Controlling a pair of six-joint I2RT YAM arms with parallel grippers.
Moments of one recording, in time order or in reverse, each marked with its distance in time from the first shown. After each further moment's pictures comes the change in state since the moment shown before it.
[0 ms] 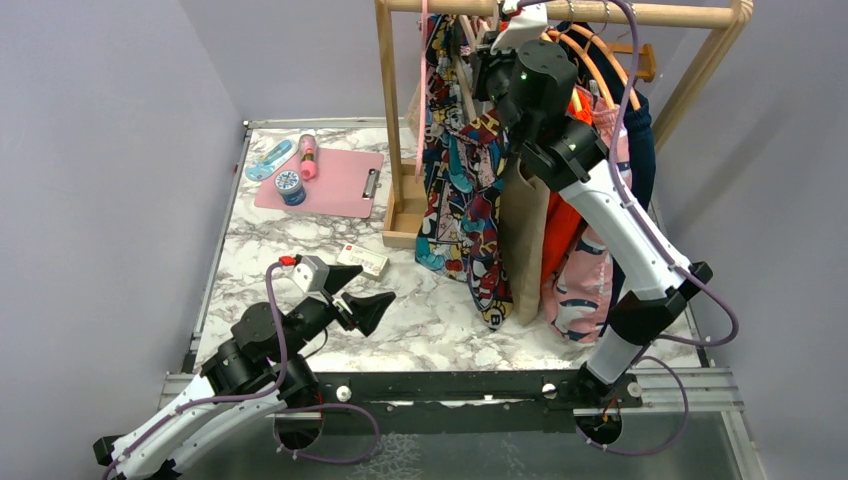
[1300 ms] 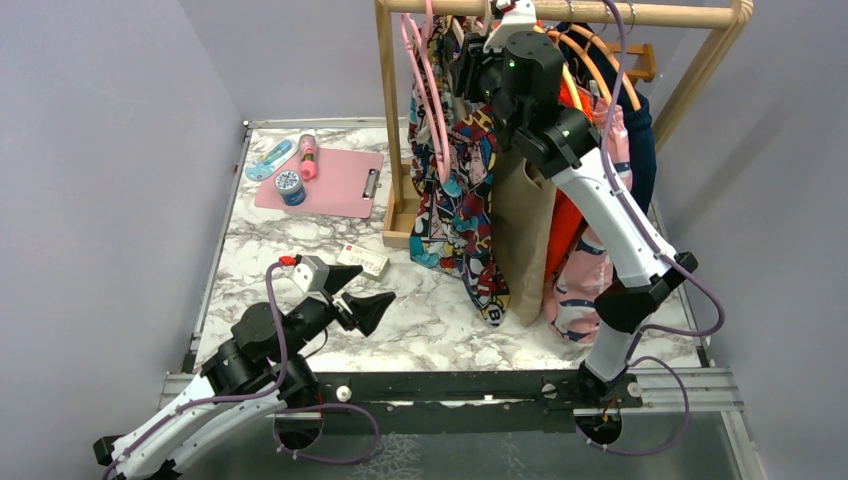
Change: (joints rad) left arm 0.000 0.000 0.000 0.000 0.000 0.000; right arm -0.035 0.103 0.119 -0.130 -0.127 0.132
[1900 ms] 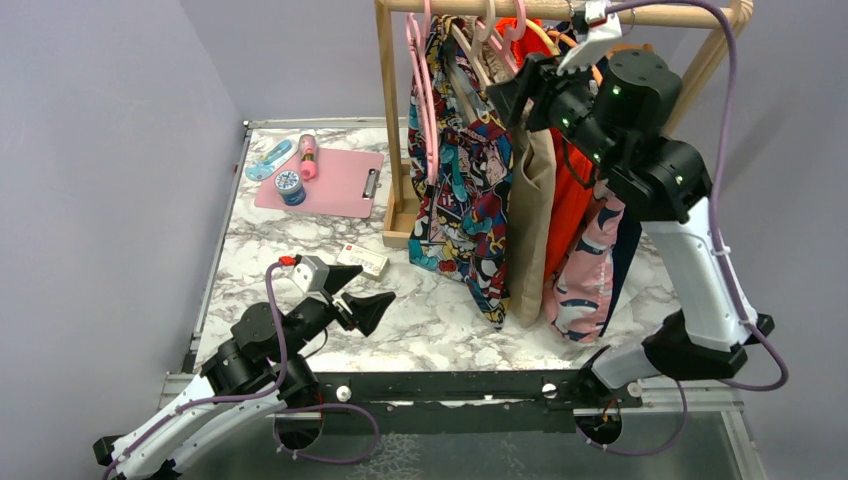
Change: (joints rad) left arm 0.000 -0.001 0.000 0.000 0.000 0.000; right arm 0.000 -0.290 -0.047 -0.238 -0.173 0.050
